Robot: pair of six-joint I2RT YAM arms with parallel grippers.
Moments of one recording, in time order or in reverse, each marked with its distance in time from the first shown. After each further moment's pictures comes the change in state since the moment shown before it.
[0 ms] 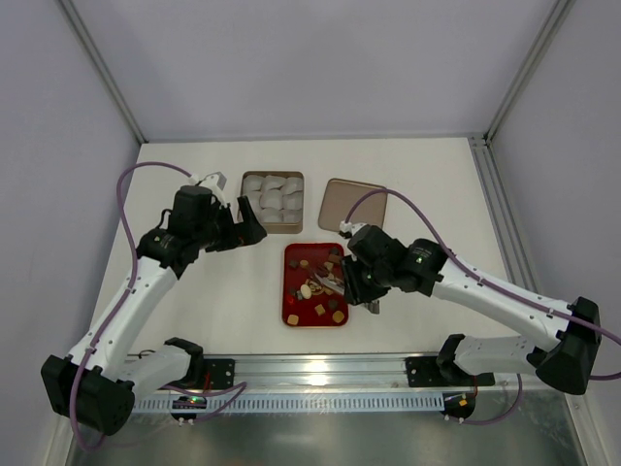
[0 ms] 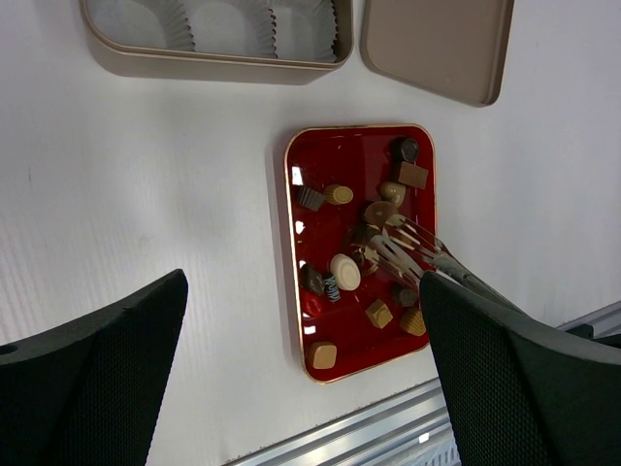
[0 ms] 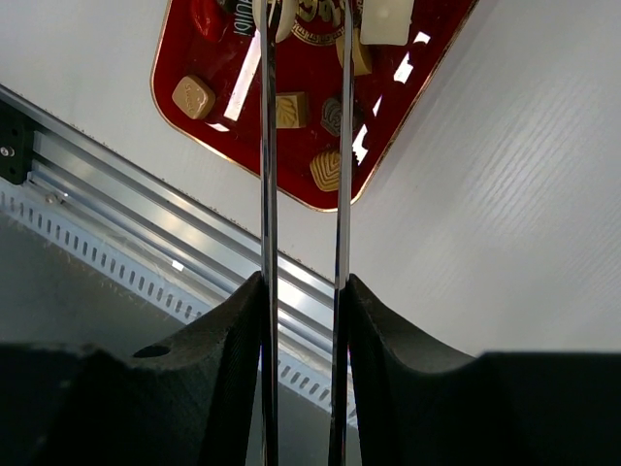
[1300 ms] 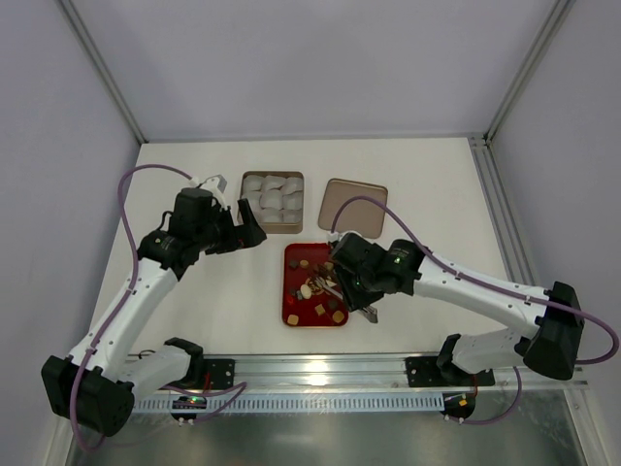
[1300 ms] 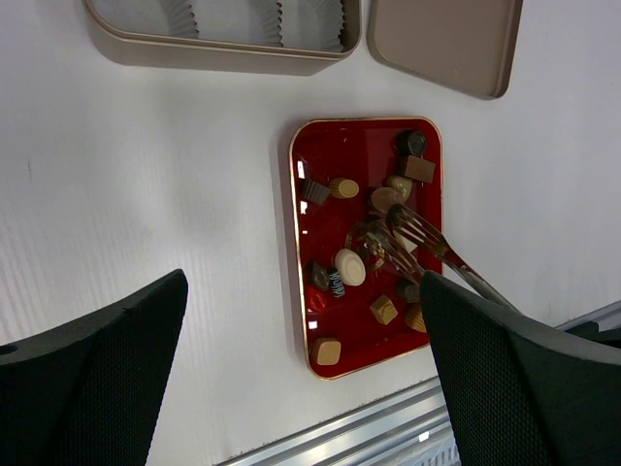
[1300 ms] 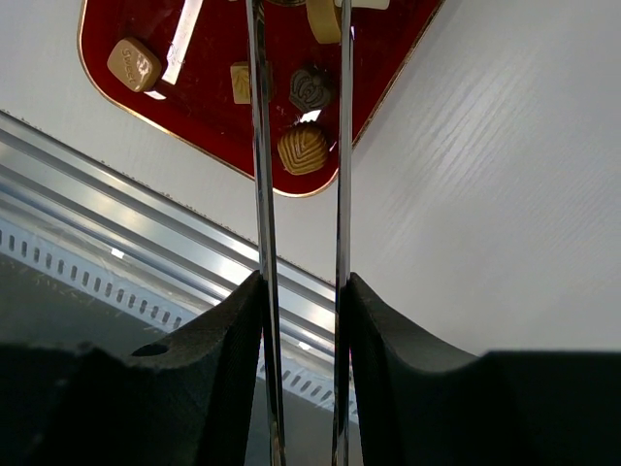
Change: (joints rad) left arm 0.000 -0.006 -0.021 0.000 0.000 0.001; right arm 0.070 0.107 0.034 -0.066 0.084 -0.009
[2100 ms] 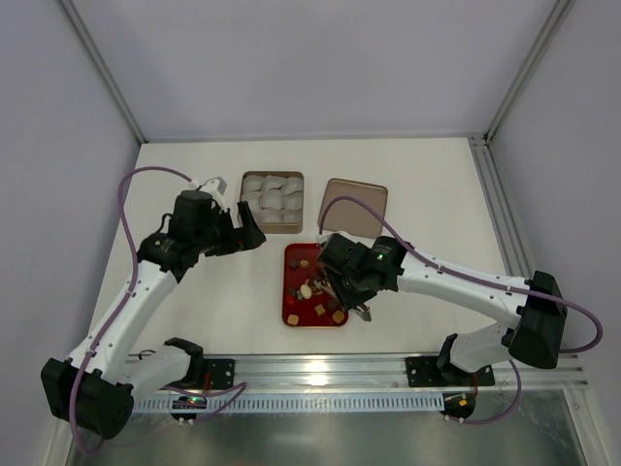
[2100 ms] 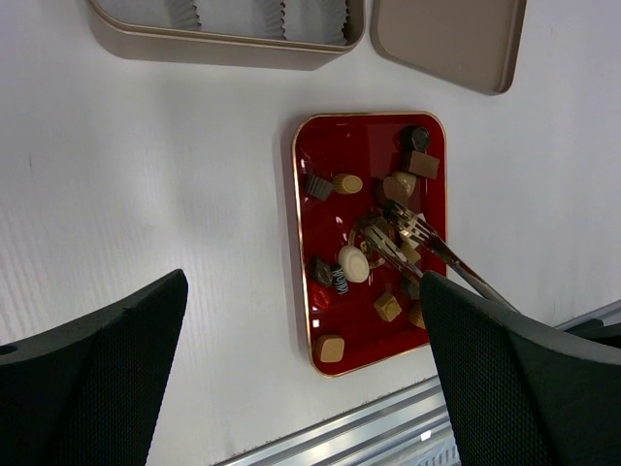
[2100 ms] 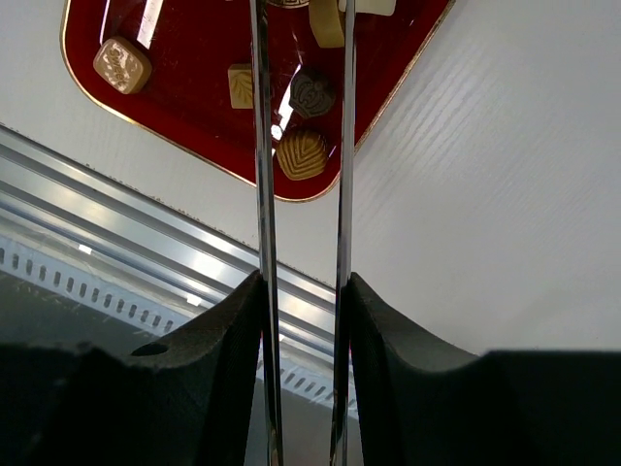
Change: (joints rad) left arm 0.000 -0.015 -0.018 0.001 0.000 0.004; right arm 0.042 0.100 0.083 -0.051 0.043 0.000
